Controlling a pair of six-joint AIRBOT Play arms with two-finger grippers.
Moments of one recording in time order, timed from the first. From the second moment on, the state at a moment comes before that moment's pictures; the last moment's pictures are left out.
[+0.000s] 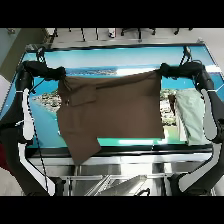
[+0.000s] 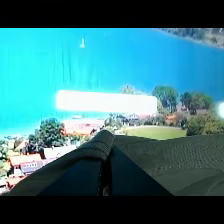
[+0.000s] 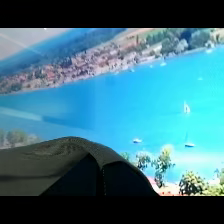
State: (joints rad) left arm 0.08 -2.00 2.07 -1.99 1.06 1.65; right arm -0.16 -1.87 1.75 2.38 -0.81 -1.86
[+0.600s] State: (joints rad) left arm 0.09 -1.90 1.80 -1.99 1.16 1.61; right arm -0.18 -1.92 1.81 2.12 -1.06 -1.79
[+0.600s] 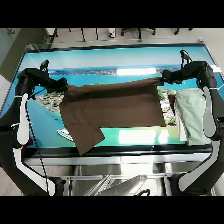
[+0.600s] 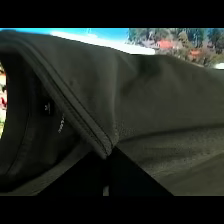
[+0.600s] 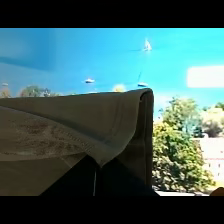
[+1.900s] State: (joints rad) left arm 0.02 -1.96 1.88 -1.92 1.01 1.57; right arm -0.16 -2.04 1.81 2.16 -1.01 -1.78
